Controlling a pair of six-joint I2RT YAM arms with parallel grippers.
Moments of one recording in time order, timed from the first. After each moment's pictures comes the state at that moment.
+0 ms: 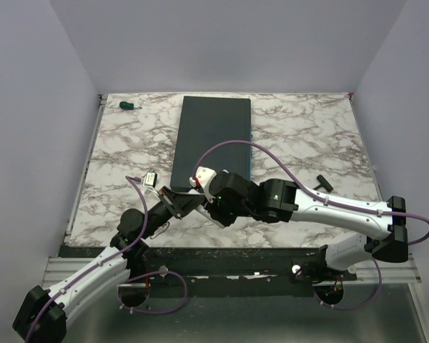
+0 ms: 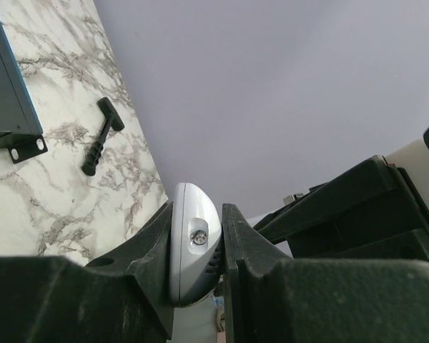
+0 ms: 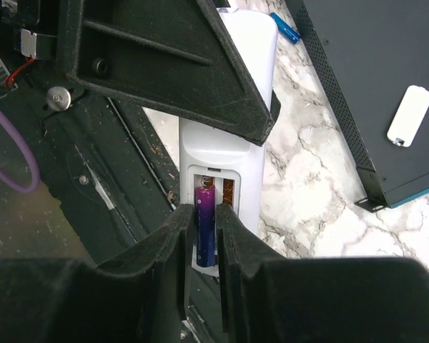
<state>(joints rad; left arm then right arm) -0.66 0.52 0.04 0.70 0.23 -1.34 1.30 1.44 1.39 -0.77 0.16 0.16</state>
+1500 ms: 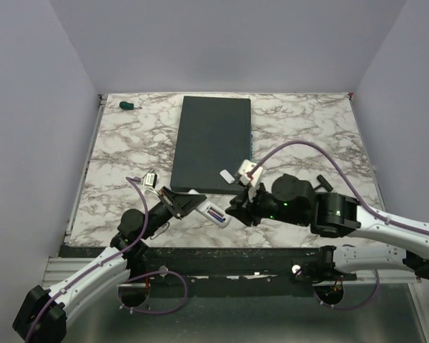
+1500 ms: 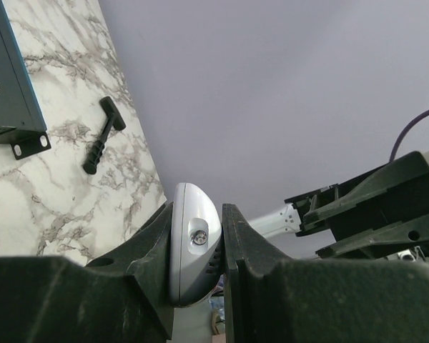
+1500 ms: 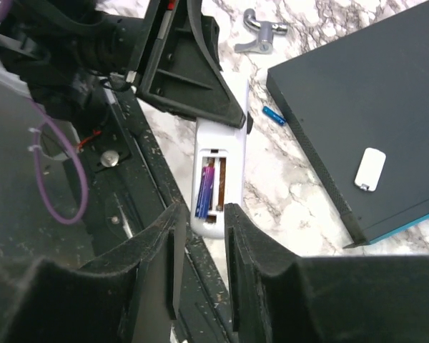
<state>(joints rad) -0.66 0.53 0.03 0.70 0.22 -1.36 1.30 1.08 1.17 -0.53 0.16 0.13</state>
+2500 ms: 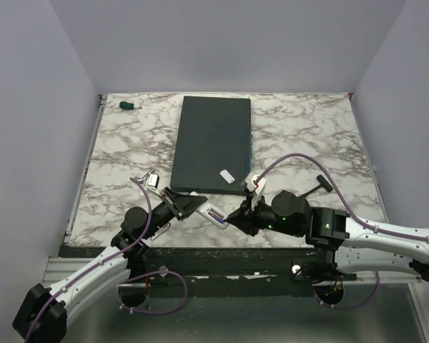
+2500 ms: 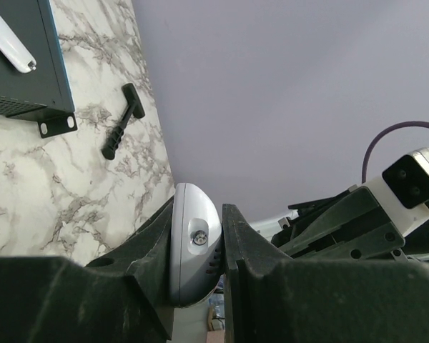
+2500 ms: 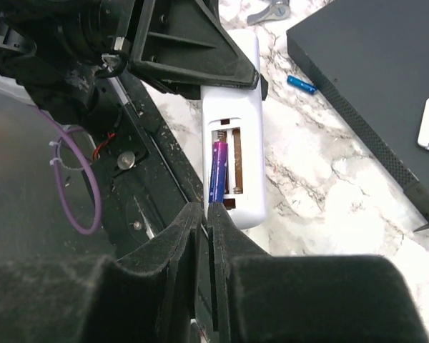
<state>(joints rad) -0.66 0.54 0.03 0.63 0.21 -1.39 1.30 0.91 0.79 -0.23 0.16 0.32</state>
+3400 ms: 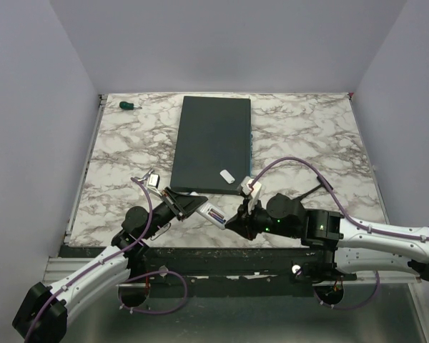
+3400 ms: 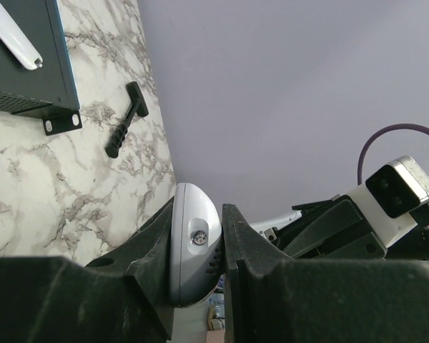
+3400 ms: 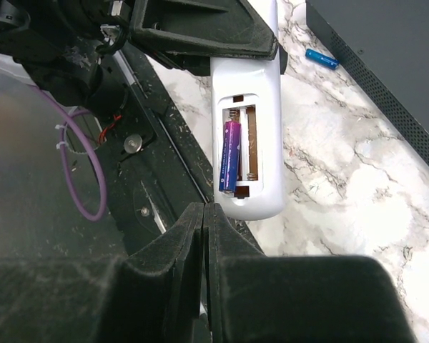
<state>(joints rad) -0.66 0.56 0.03 0.63 0.21 -1.40 1.30 0.93 0.74 -0.20 0.11 0.37</state>
